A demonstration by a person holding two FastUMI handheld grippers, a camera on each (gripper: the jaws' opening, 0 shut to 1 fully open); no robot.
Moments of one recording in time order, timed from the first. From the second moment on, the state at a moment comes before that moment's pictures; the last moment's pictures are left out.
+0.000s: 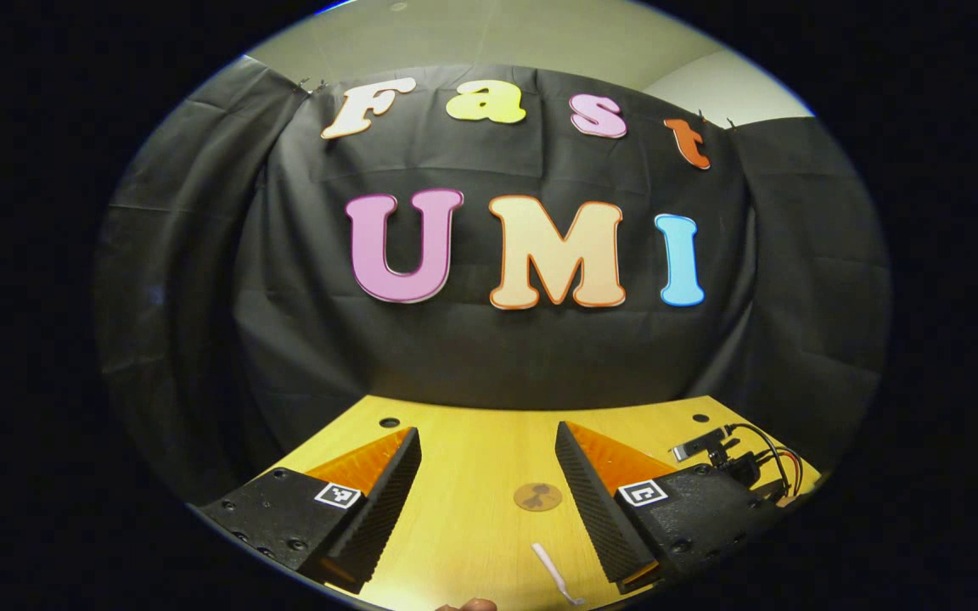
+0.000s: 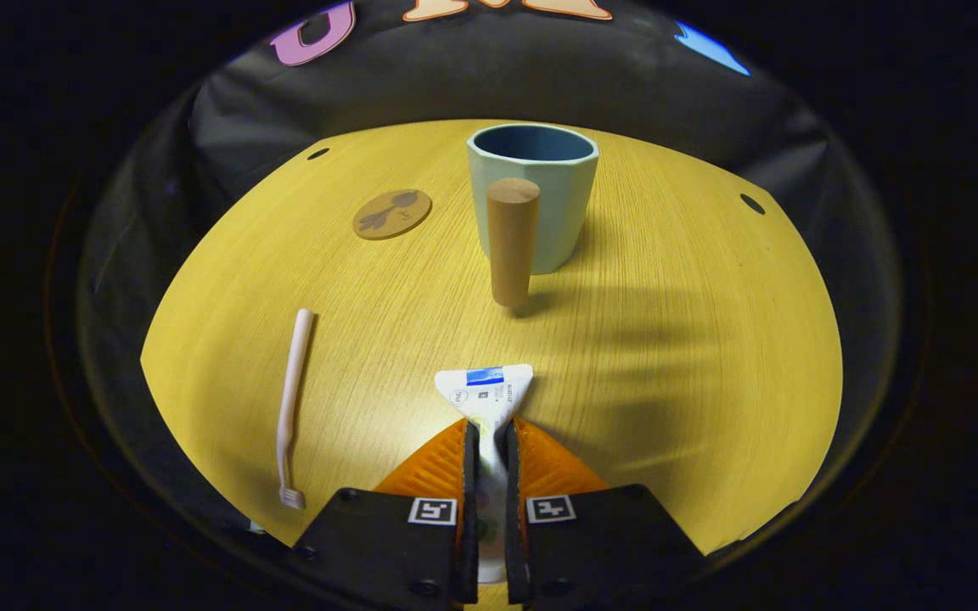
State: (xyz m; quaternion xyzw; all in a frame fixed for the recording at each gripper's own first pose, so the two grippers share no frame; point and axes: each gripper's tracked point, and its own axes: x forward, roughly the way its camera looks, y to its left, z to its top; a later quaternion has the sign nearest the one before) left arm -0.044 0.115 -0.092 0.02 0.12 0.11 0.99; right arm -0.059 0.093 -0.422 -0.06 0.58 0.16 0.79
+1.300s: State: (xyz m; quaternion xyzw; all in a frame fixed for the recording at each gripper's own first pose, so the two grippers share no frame) left arm -0.065 0.068 -0.369 -0.08 0.55 0.11 0.83; right arm -0.095 0.048 -0.412 0.00 0.58 0.17 0.80
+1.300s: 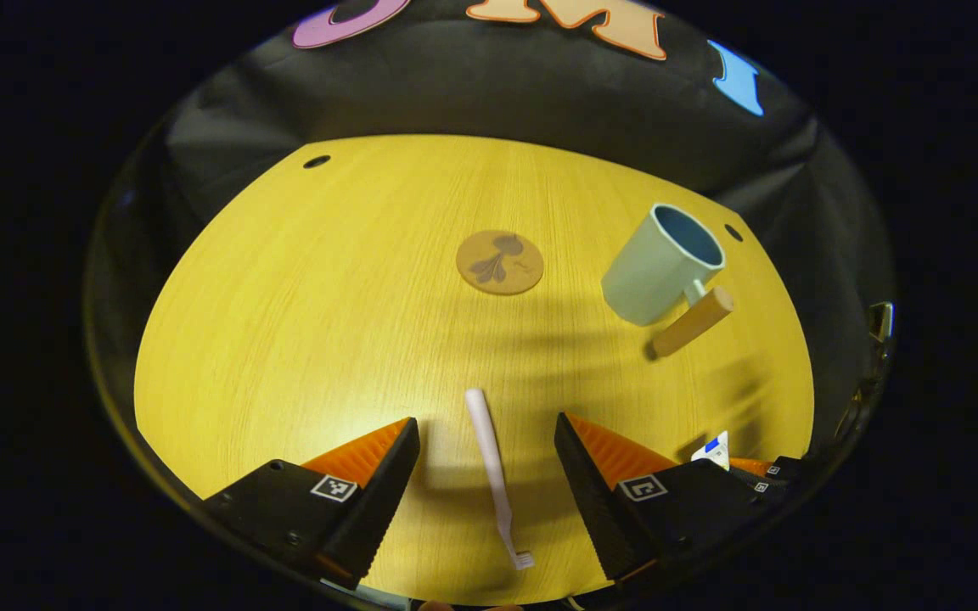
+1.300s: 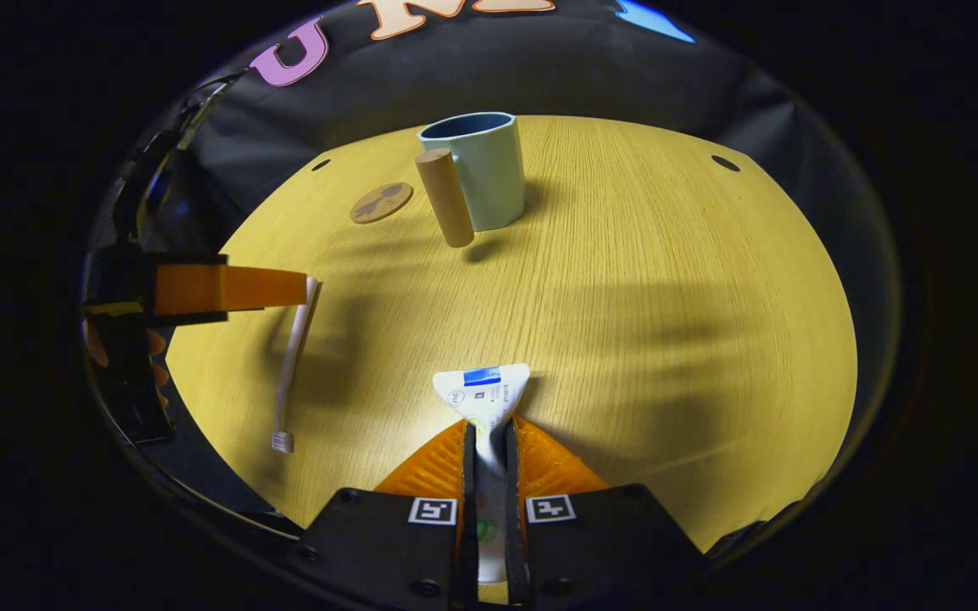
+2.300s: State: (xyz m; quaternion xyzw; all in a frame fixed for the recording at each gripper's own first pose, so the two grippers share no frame) left arm -0.066 0.053 -0.393 -0.06 0.59 0.12 0.80; right arm -0.094 0.049 -0.413 -0.03 0.58 0.22 0.79
